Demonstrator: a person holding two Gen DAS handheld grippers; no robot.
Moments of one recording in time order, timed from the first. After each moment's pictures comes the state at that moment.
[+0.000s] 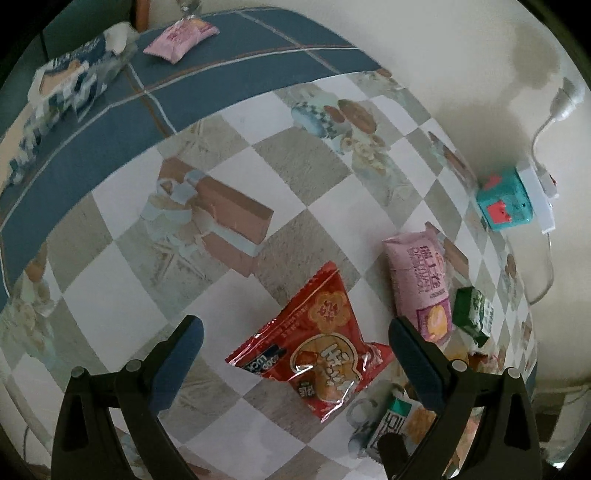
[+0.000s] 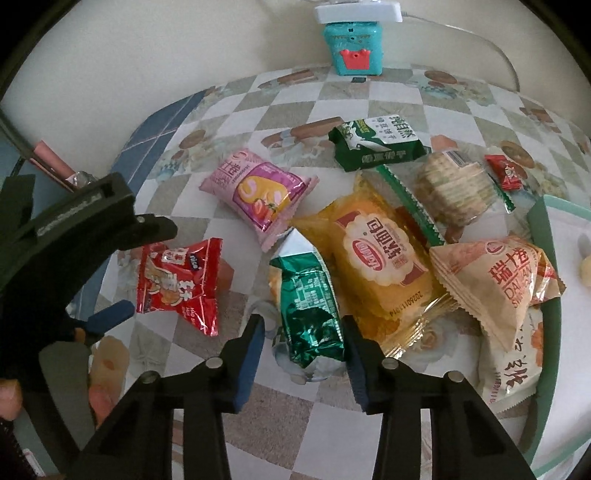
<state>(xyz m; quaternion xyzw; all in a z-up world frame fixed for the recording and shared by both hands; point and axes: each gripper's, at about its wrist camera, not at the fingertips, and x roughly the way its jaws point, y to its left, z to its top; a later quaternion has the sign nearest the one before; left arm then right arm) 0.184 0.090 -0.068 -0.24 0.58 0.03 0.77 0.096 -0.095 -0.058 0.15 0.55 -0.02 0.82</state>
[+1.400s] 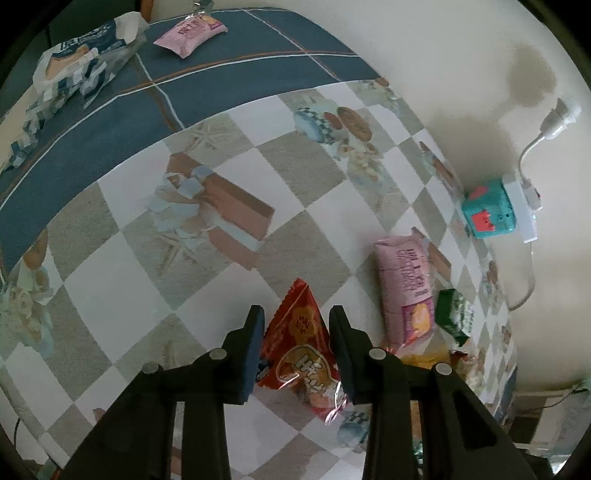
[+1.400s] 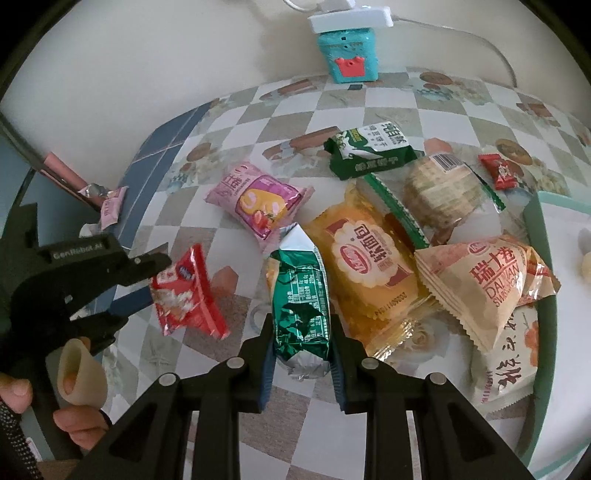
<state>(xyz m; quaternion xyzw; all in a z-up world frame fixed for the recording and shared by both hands) 0.172 0.108 -0.058 -0.27 0.58 0.02 0.77 0.084 -0.108 -0.043 0.18 0.53 0.00 0.83</state>
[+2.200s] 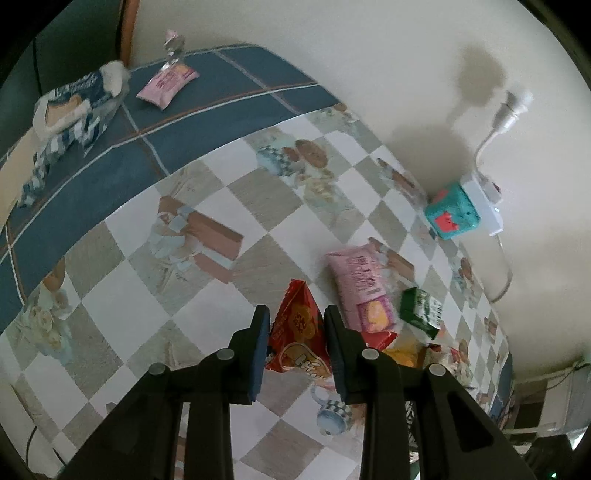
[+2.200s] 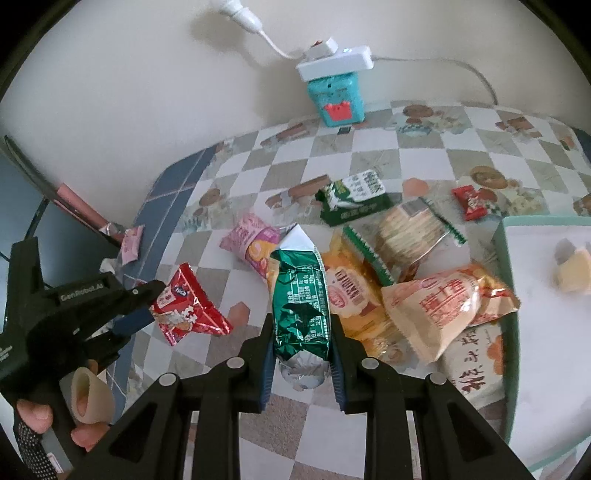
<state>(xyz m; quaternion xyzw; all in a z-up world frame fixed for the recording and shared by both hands) 0.156 0.094 -0.008 -0.24 0.53 -0.02 0.81 0.068 -0.135 0.002 0.21 0.48 -0.01 0.85</state>
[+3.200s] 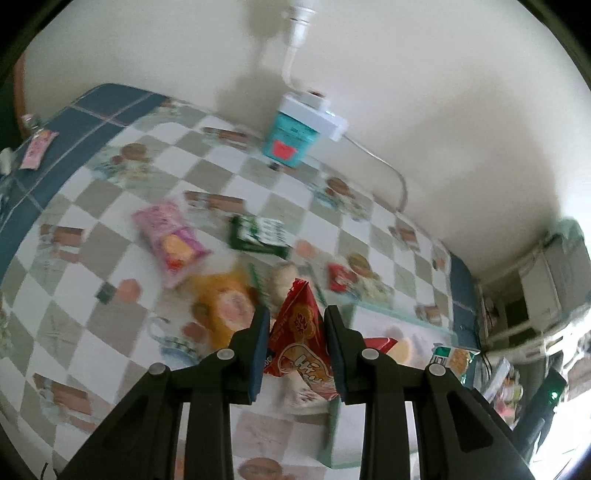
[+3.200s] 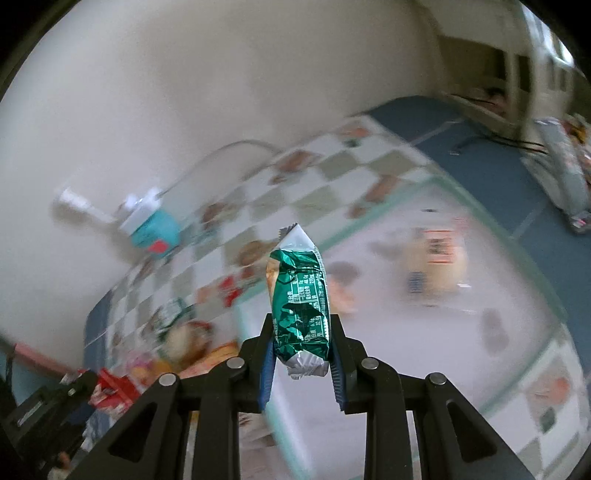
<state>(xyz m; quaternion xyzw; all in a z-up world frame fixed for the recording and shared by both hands) 0.090 -0.080 0.053 -0.13 0.51 -0.20 0.83 -0.055 -0.341 0.028 0.34 0.37 -0.28 0.81</state>
